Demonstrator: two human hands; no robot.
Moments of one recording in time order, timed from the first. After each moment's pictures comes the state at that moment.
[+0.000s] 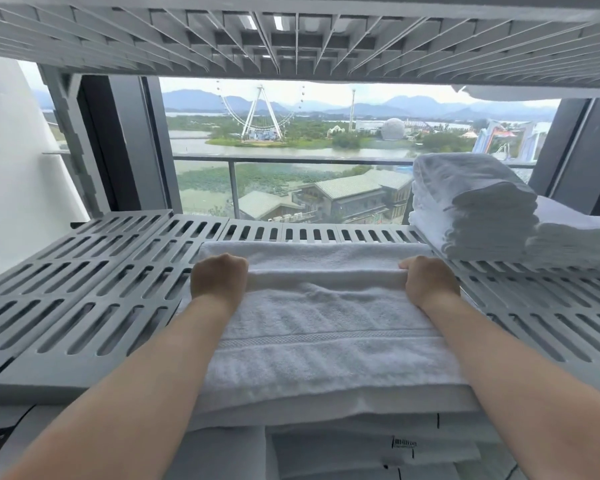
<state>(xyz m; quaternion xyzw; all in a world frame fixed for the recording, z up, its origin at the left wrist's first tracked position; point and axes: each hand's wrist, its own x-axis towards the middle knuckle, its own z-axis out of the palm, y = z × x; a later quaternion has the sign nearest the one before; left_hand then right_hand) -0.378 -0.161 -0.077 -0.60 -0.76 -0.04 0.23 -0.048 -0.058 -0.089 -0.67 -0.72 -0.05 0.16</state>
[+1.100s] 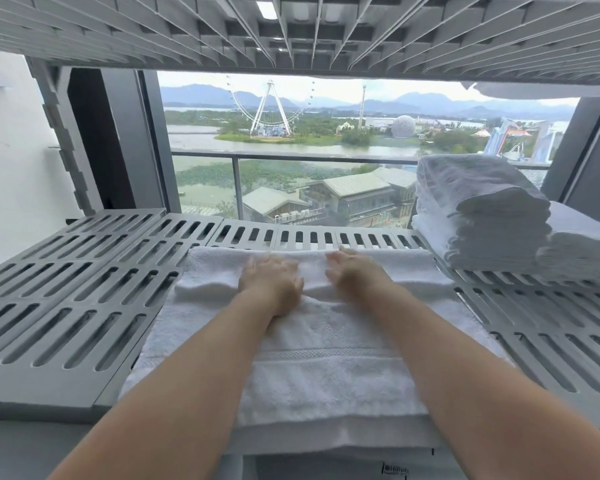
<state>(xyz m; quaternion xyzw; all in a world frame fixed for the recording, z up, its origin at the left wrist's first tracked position) -0.311 -0.090 -0.093 -0.66 -0.74 -0.07 0.02 -0.133 -0.028 -0.084 -0.53 -0.84 0.08 0.11</state>
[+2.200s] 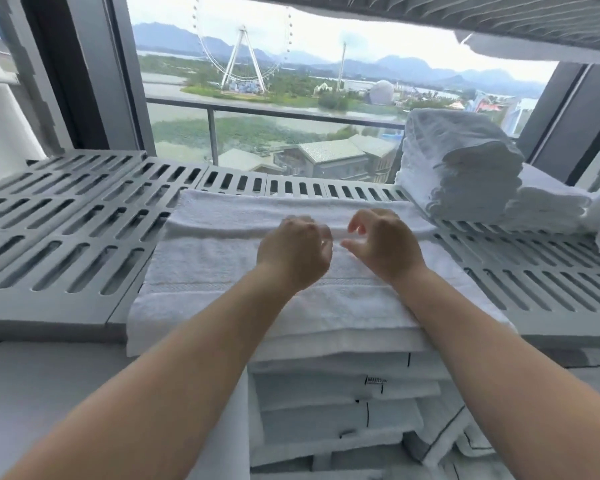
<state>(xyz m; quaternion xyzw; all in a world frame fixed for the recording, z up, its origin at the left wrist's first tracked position) -0.262 -0.172 -0.092 -0.73 -0.63 -0.27 0.05 -0.086 -0.116 -0.092 -0.49 -0.82 -0.07 0.30</state>
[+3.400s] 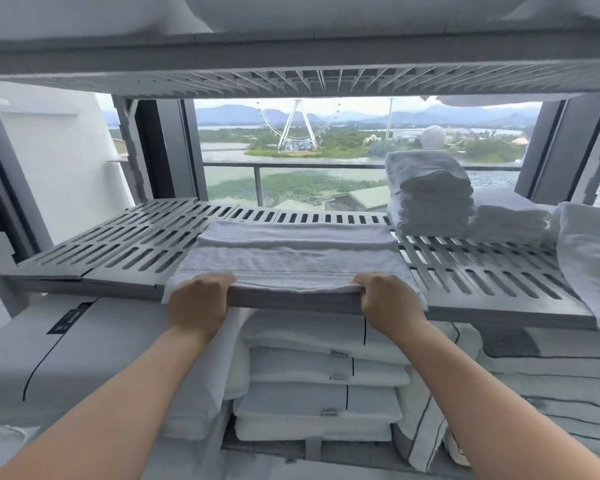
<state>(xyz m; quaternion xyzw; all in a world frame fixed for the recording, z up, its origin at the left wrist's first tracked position) -0.269 -0.363 -0.108 -0.57 -0.77 -0.17 0.23 0.026 -0.253 -0.103 -0.51 -0.83 0.00 0.23</state>
